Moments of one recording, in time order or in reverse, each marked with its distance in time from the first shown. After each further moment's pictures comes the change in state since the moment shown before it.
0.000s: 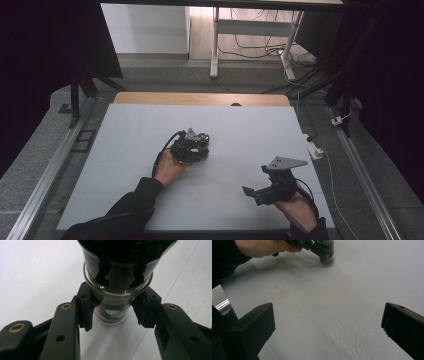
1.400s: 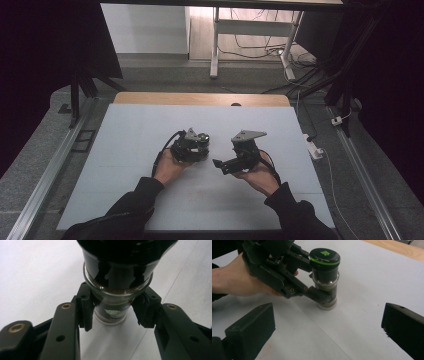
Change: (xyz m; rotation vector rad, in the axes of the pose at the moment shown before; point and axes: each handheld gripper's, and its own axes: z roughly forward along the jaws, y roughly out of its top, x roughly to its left) left arm 0.000 0.001 0.000 0.005 -0.004 0.006; right arm -0.003 0.070 0.089 -0.019 0.000 -0.040
